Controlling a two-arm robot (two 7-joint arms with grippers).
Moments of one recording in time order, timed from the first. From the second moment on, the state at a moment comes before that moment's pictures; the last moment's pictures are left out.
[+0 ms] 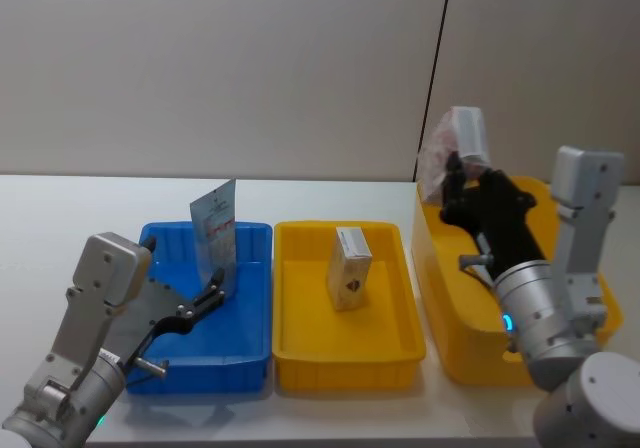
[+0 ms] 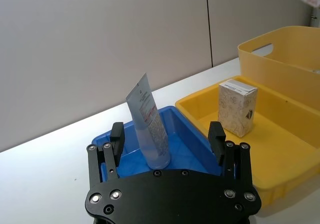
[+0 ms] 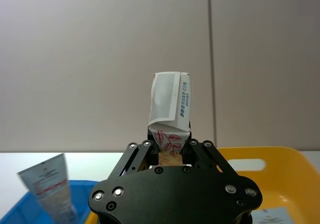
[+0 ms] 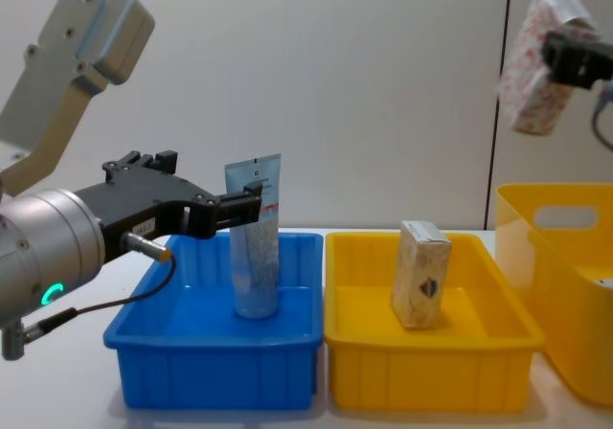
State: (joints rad) left arm -0.24 0.38 0.45 -1.63 -0.20 0.01 -0.01; right arm 0.21 0.07 -0.14 -1.64 0.19 0.00 0.02
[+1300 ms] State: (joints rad) left arm -0.24 0.38 0.45 -1.63 -0.20 0.01 -0.01; right arm 0.21 0.14 -0.04 -1.65 0.05 0.38 -0.09
